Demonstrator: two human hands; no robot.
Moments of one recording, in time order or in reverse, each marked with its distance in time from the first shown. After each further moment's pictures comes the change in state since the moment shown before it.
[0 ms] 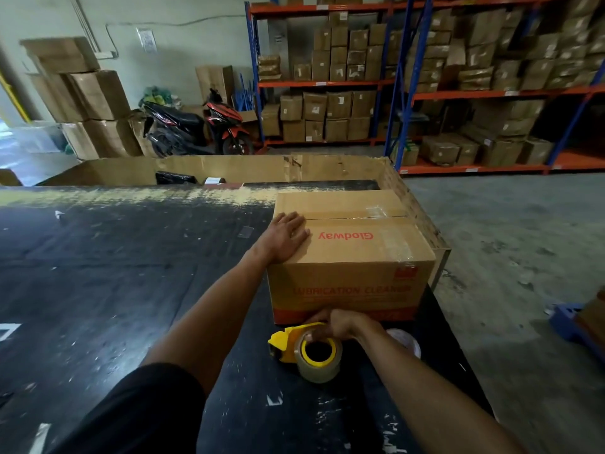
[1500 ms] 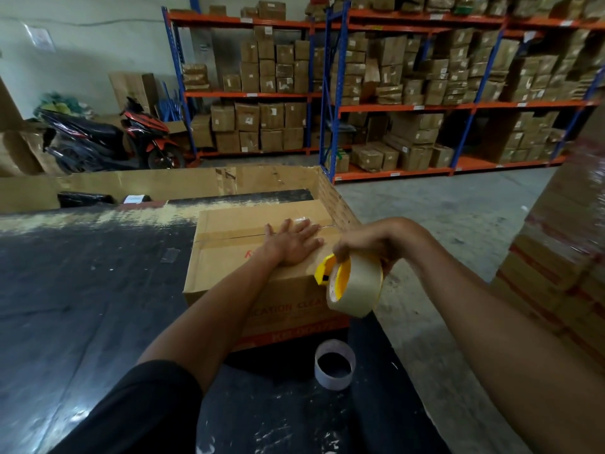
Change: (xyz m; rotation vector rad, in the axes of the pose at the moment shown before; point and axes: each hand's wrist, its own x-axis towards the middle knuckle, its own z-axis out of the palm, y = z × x) left_hand 0.090 0.138 0.052 0.295 -0.202 0.178; right_hand -0.195 -0.048 -0.193 0.106 0.318 0.513
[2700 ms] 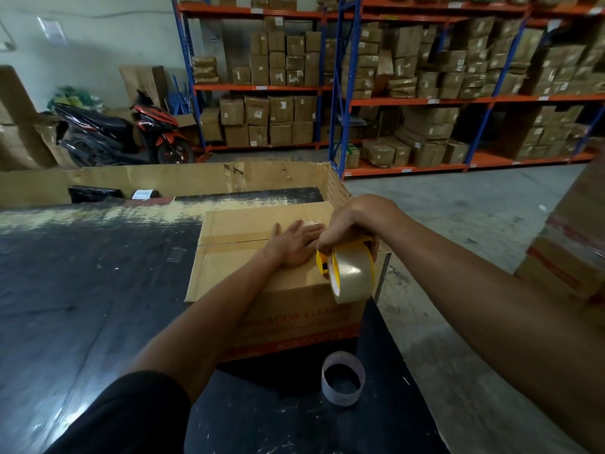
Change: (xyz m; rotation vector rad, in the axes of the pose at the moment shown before) left_hand 0.006 -0.011 -0.009 0.012 0.017 0.079; right_hand 0.011 -0.075 -0.016 -0.397 -0.007 0.002
